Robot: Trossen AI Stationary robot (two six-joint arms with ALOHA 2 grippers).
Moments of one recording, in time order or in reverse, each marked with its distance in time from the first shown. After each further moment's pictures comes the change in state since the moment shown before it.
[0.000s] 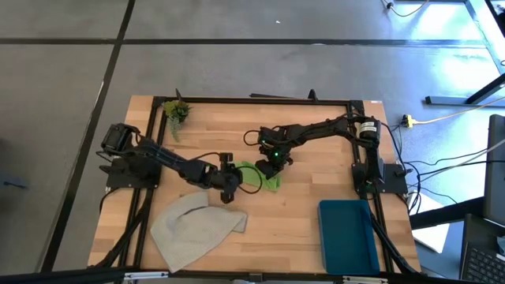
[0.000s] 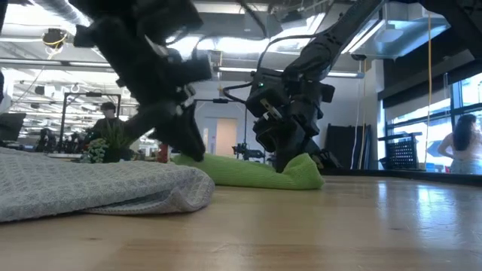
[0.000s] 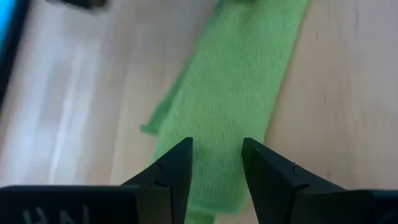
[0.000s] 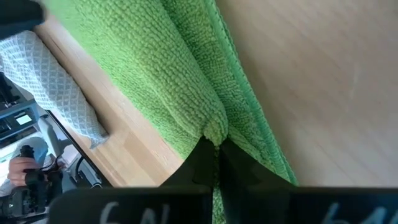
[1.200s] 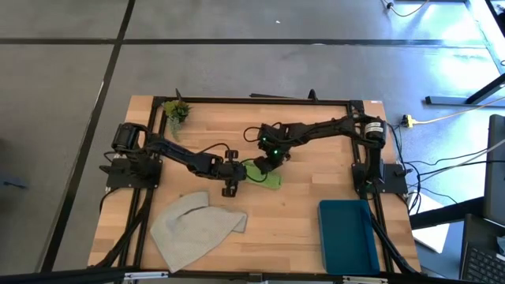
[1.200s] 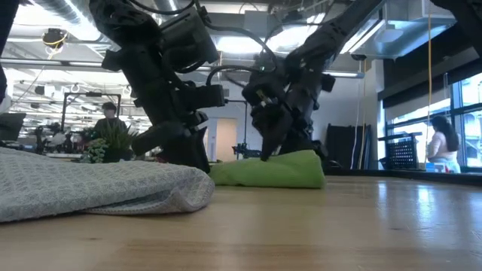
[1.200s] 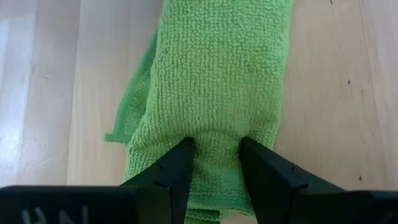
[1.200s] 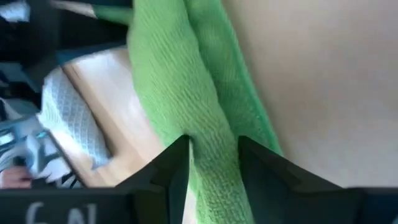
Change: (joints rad) left arm 0.128 0.118 0.005 0.014 0.236 0.081; right arm 0.006 -0.065 -0.002 0.051 0.129 0.000
